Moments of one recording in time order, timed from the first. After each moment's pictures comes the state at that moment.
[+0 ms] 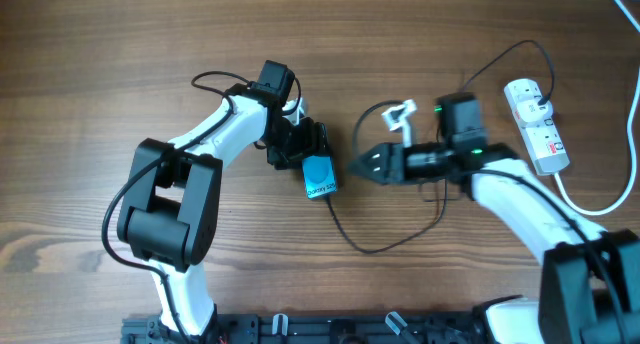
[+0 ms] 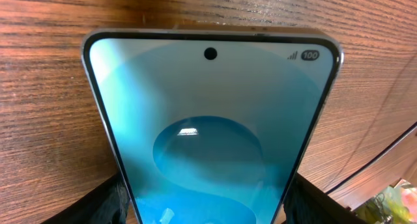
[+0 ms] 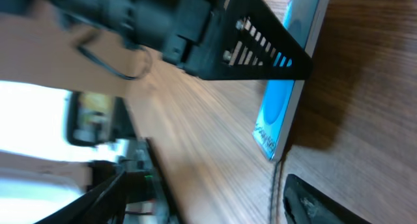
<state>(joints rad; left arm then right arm) -0.34 2.01 1.29 -0.73 0.51 -0.49 0.26 1.55 0.80 -0.25 -0.97 0.27</state>
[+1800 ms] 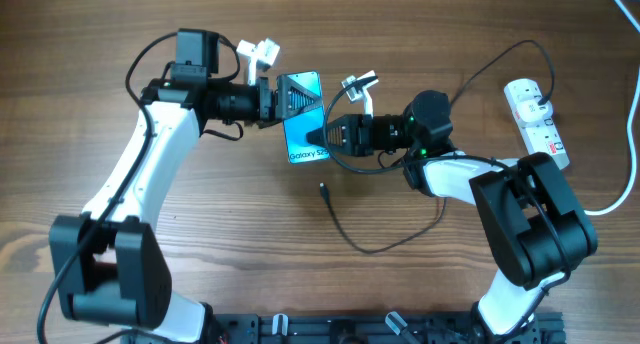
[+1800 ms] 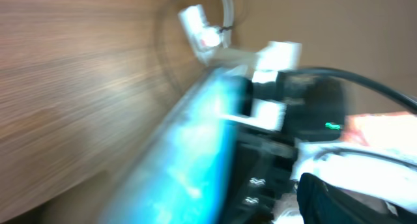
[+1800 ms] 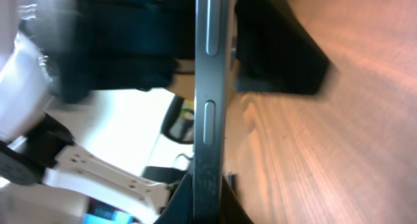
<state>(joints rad) -0.12 1.69 1.27 -0.61 1.12 -0.24 0.38 1.91 0.79 1.20 -1.25 1.21</state>
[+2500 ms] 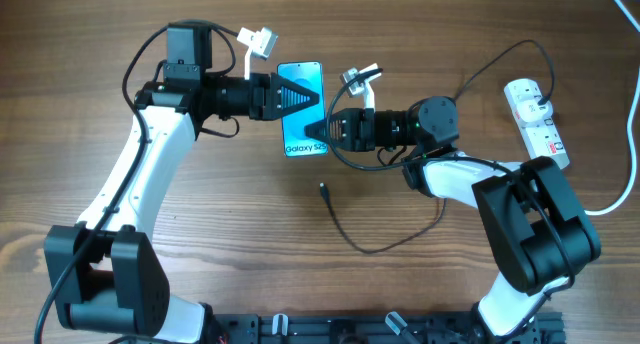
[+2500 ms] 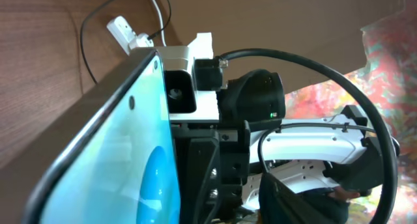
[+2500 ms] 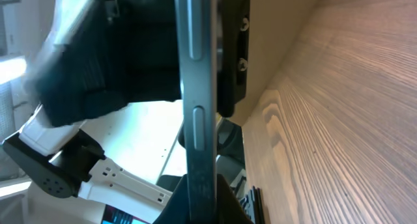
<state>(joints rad) -0.12 1.66 1.26 -0.48 1.36 -0.23 0.39 1.88 0.80 1.36 -1.21 1.40</state>
